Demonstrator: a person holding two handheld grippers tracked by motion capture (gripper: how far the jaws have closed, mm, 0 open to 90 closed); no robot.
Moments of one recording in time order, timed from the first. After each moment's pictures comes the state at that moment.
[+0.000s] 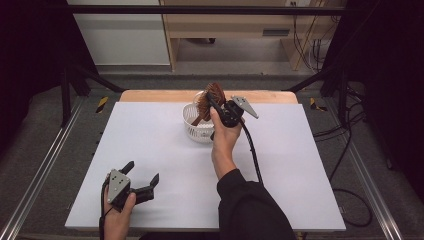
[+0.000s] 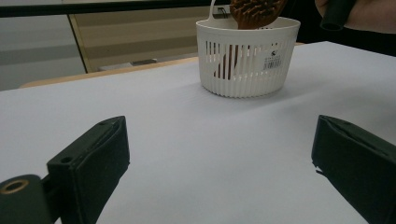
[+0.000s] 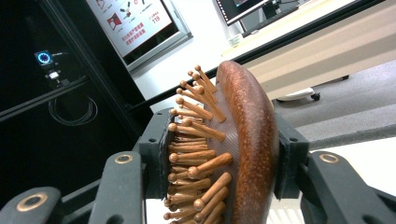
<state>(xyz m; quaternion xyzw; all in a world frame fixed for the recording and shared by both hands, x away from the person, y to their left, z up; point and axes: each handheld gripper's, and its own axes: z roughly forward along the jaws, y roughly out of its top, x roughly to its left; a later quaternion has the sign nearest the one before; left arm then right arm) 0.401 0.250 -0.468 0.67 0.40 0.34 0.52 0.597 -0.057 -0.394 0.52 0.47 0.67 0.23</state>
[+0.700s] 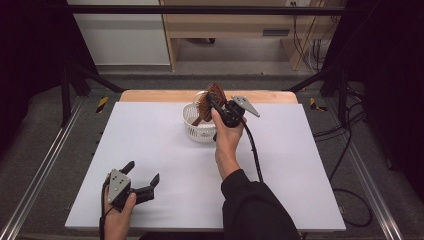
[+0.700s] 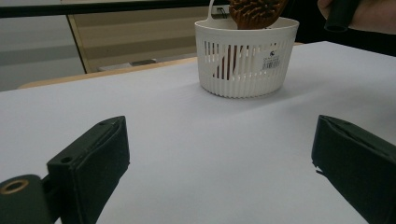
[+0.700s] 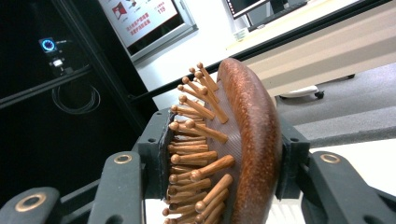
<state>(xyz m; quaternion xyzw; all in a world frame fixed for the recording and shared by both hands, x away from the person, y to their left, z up) 0.401 0.250 -0.468 0.67 0.40 0.34 0.52 0.598 -0.062 -0.394 0.51 0.50 0.67 0.23</state>
